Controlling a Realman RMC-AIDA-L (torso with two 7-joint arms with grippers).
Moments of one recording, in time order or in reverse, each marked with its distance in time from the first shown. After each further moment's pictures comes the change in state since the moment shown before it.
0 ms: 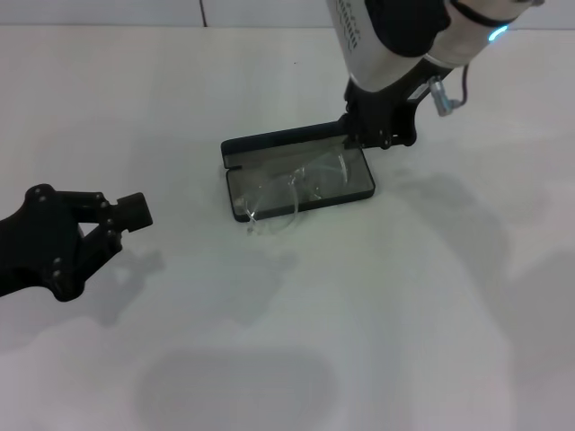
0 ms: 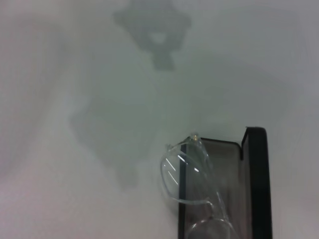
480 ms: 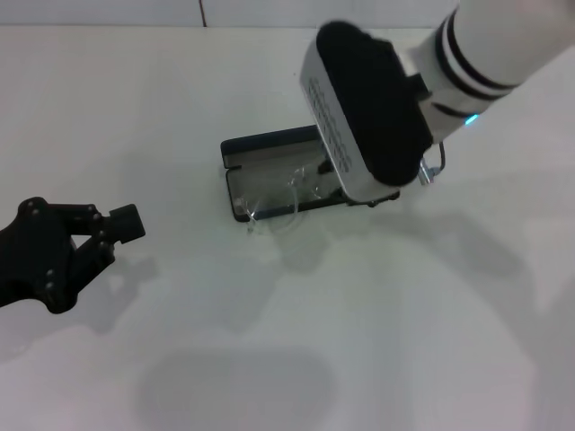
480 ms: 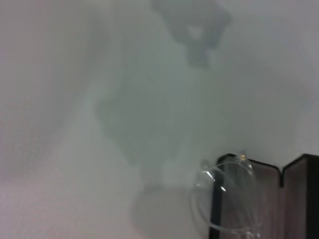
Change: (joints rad) left arm 0.027 0.001 0.000 -0.001 0.000 0.002 -0.003; right arm -0.147 0.001 -0.250 -0.135 0.018 0.144 0.009
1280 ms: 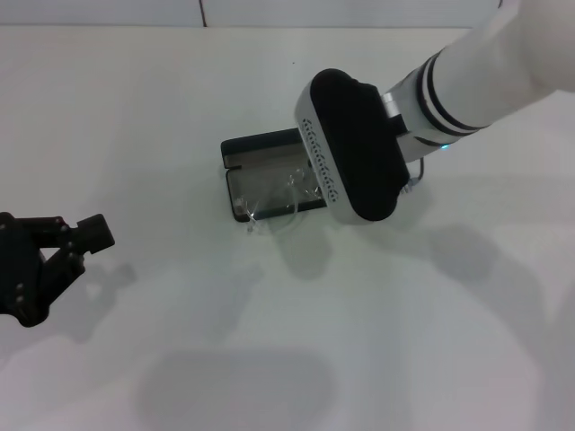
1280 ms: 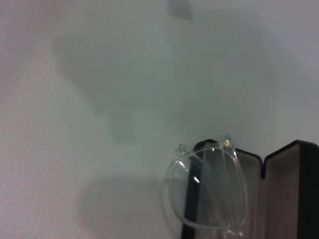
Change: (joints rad) left arm 0.053 0.005 -0.038 0.006 -0.005 0.007 0.009; right arm -0.041 0.000 -0.158 0.117 -0.030 0.317 -0.005
